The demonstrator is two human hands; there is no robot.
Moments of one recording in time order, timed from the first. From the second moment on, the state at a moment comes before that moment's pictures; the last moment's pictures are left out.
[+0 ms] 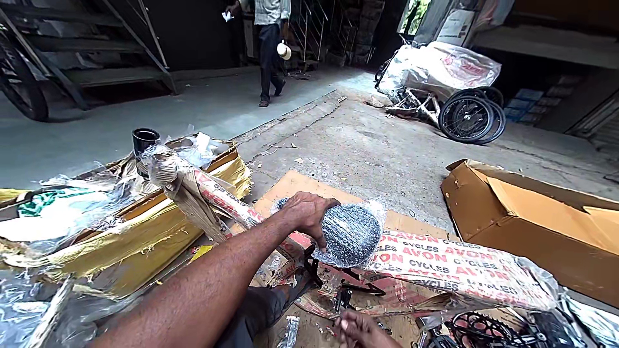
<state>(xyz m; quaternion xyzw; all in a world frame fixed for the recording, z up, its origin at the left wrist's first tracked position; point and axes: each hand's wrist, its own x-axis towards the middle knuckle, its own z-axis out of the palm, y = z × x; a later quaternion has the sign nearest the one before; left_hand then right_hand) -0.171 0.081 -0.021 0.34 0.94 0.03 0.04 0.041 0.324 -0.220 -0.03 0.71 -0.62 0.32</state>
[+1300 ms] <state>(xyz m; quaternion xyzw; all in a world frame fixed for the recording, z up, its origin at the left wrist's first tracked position) -0.171 0.081 -0.021 0.34 0.94 0.03 0.05 -0.086 0.346 -0.190 0.00 0.92 -0.17 0.36</state>
